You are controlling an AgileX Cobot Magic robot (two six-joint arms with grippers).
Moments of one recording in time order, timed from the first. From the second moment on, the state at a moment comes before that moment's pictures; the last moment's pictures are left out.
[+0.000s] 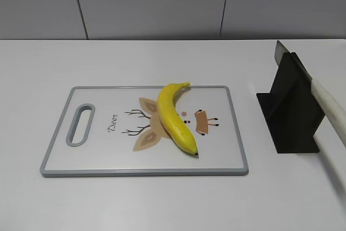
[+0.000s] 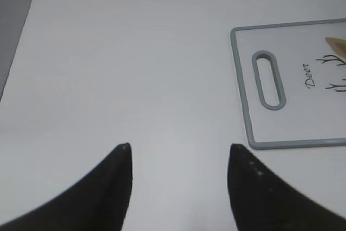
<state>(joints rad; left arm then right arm) 0.00 0.56 -0.82 -0.07 1.08 0.20 -0.04 0.52 -0.84 0.18 1.15 -0.11</state>
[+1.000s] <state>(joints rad) -0.27 1.03 -0.93 -0.05 1.05 0.20 0.19 1.18 -1.06 0.14 1.19 -0.06</state>
